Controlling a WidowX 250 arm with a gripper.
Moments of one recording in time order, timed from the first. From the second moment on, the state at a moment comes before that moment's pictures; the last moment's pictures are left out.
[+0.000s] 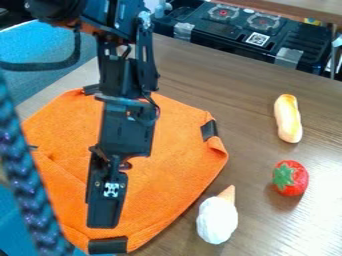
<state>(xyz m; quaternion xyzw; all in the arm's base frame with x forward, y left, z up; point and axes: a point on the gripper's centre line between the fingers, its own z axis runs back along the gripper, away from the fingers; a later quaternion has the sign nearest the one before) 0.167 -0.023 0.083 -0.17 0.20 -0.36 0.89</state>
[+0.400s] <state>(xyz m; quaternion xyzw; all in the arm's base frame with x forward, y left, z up) 0.222 0.022 0.102 -0.06 -0.03 -0.22 0.97</state>
